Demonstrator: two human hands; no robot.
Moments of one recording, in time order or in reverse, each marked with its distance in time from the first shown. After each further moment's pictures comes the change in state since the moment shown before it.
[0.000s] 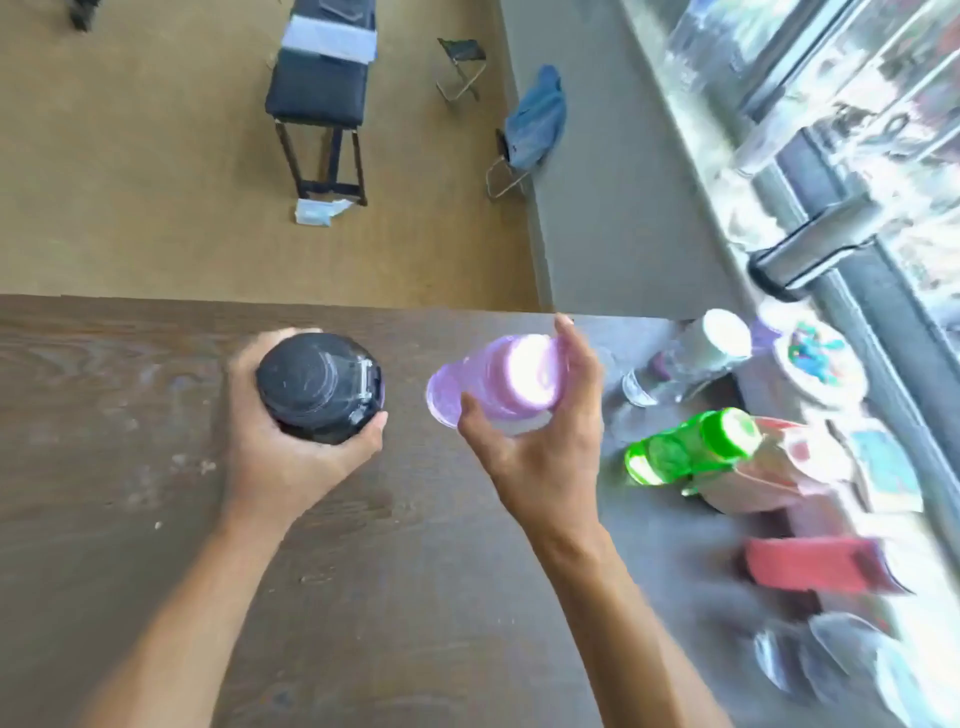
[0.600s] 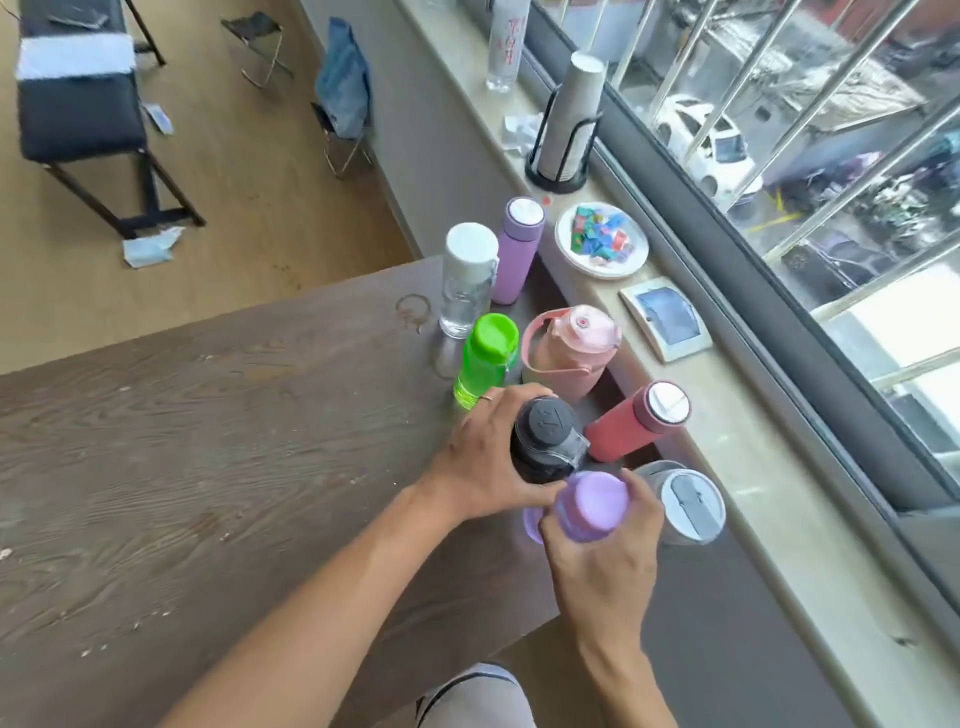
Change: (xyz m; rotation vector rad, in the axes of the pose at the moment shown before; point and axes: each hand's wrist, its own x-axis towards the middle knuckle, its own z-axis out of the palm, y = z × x) left_hand -0.161 0.138 0.285 -0.106 -0.995 0.296; right_hand -0.147 0.146 -0.234 -0.322 0.413 0.645
